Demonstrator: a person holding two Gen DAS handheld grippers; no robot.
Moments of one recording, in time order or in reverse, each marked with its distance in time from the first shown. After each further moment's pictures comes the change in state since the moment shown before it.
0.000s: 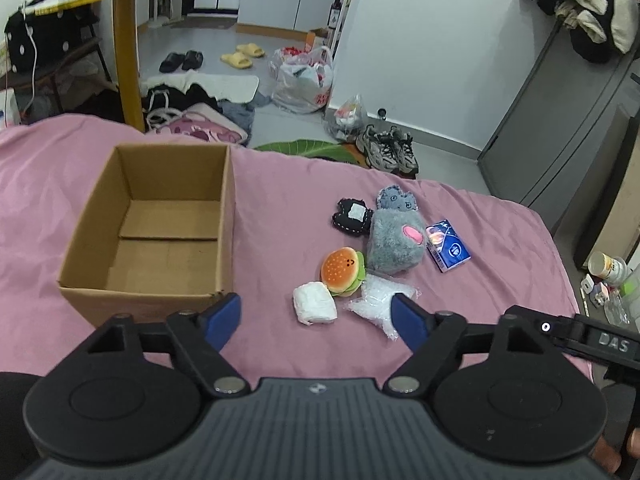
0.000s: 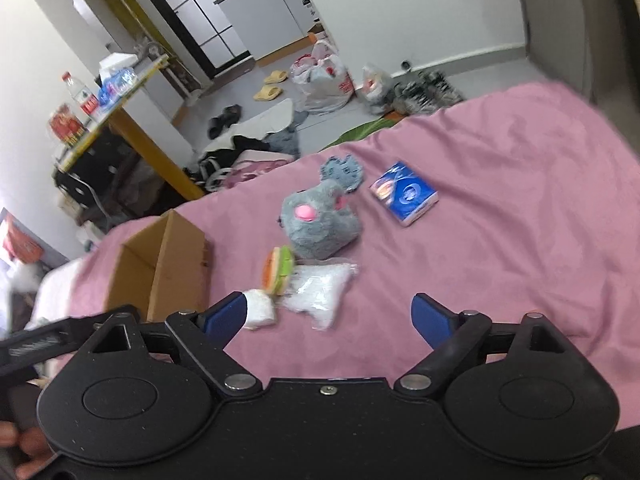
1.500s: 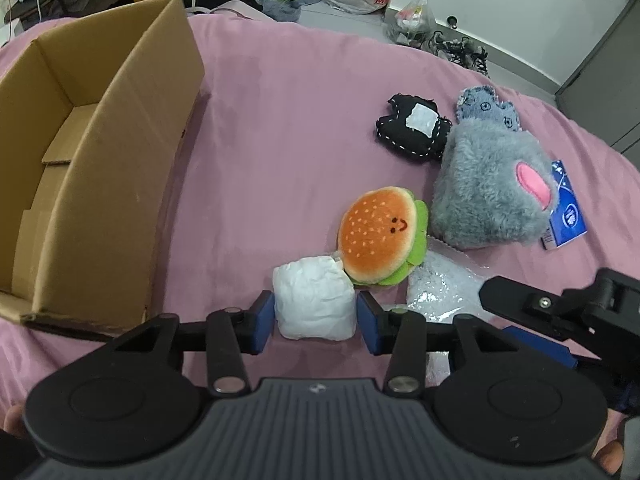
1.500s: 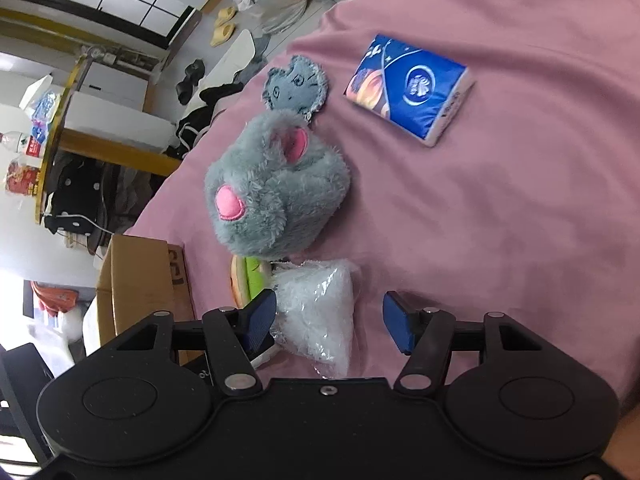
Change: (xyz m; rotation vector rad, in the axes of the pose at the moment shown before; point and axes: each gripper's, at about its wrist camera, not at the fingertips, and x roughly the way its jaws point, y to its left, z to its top) left arm 0.171 -0.018 -0.001 -0.075 0.281 0.181; right arm 0.140 -0.044 0.018 0.326 0.284 0.077
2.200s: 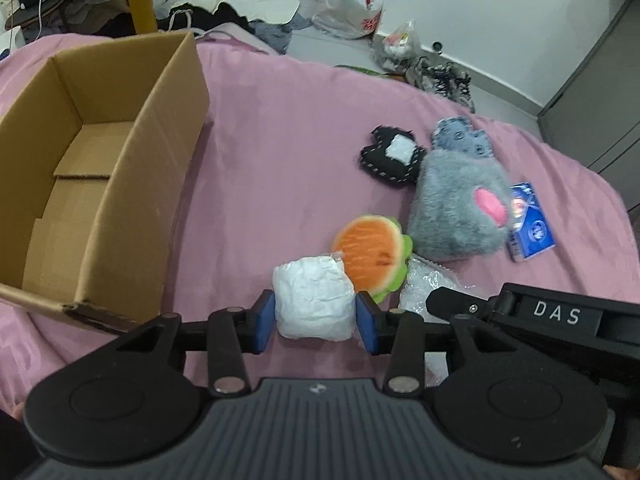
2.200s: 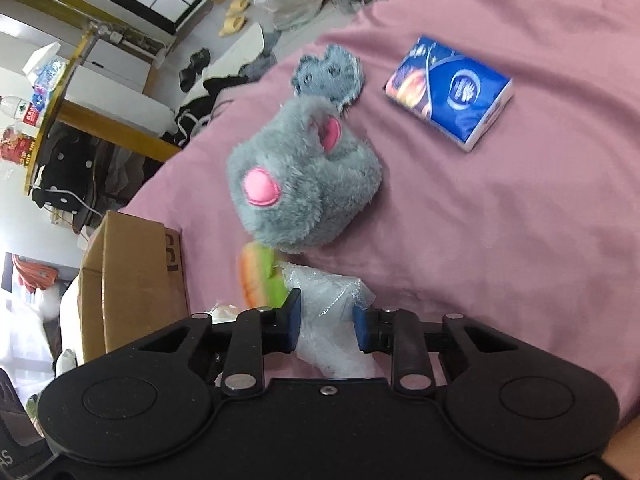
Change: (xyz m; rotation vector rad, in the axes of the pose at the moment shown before) left arm -0.037 0.006 -0.004 -0.008 -0.079 -0.062; right arm 0.001 0.027 -0.009 -0.097 -0.037 -0.053
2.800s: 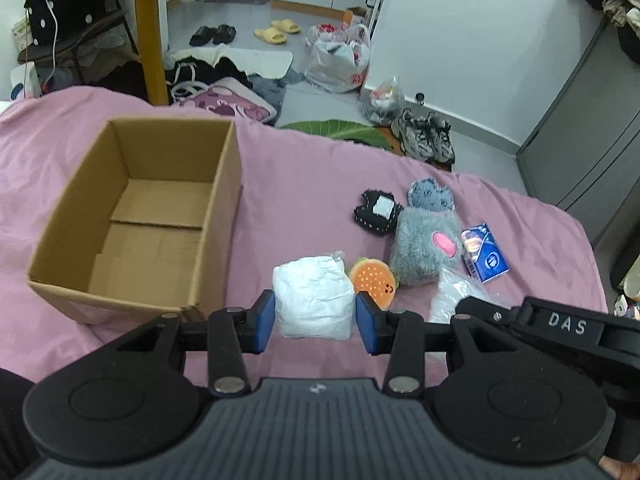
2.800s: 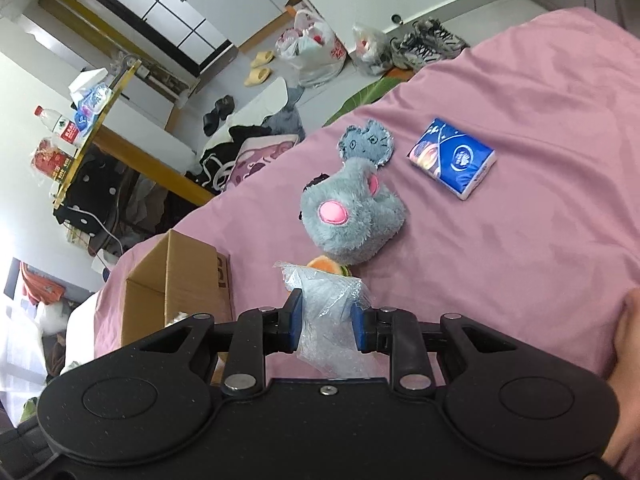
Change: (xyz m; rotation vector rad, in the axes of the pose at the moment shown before) left arm -0.089 0.018 -0.006 0.014 -0.152 -0.030; right arm -0.067 0.028 -0.018 -0.060 -0.178 0.009
